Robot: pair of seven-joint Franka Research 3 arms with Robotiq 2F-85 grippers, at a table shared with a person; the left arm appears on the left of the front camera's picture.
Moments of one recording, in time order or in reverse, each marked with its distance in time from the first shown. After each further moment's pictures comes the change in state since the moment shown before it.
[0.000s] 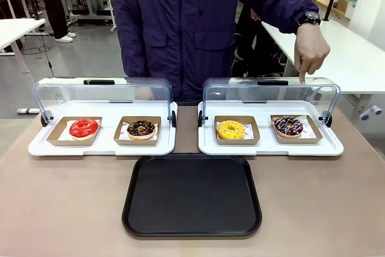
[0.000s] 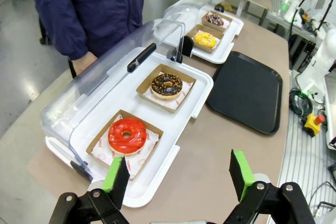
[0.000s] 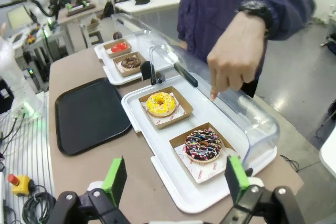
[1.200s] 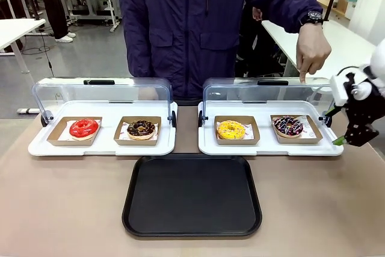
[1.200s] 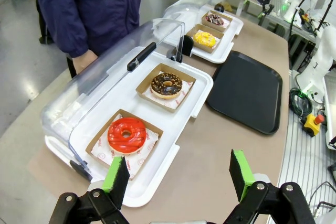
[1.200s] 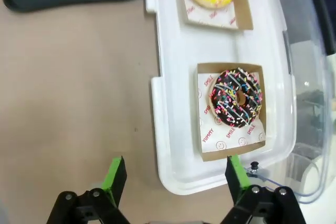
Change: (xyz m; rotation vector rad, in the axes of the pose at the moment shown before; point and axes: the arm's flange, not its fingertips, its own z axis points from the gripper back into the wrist) left arm -0.001 0.001 0.000 -0.002 0.001 0.003; right arm -0.018 0.062 -0.190 -0.002 0.763 0.572
